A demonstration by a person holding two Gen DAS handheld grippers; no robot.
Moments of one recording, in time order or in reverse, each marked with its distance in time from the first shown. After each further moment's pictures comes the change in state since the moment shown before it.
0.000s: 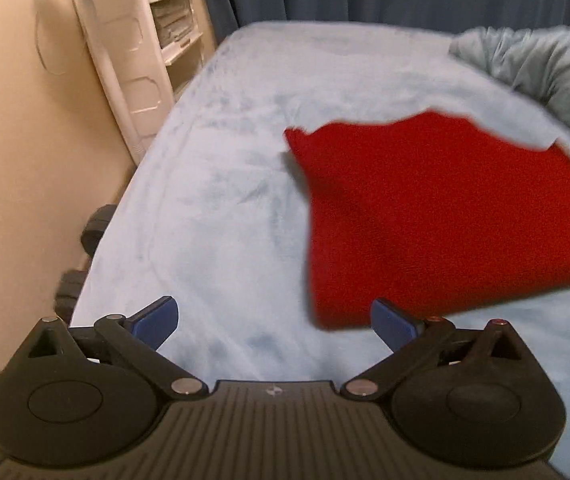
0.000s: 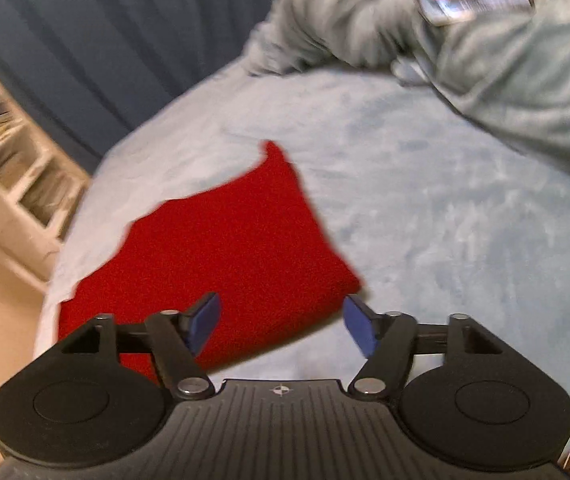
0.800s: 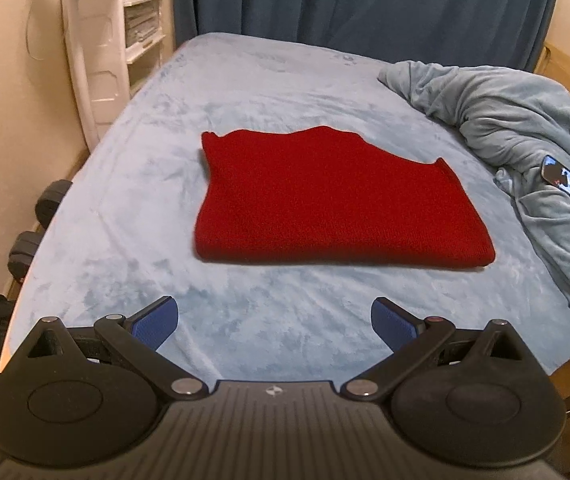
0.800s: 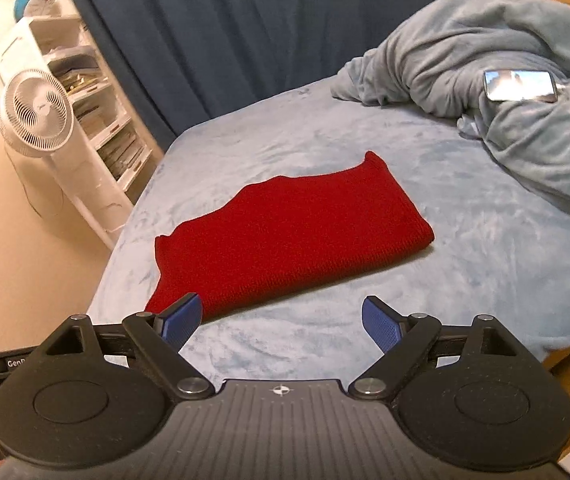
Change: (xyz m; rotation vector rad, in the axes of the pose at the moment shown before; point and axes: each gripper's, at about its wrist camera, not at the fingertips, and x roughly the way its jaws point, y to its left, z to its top) left arm -0.142 -0.059 -0.042 -0.064 -0.001 -0.174; right arm -0.162 0.114 -0.086 -0.190 -0.047 0.052
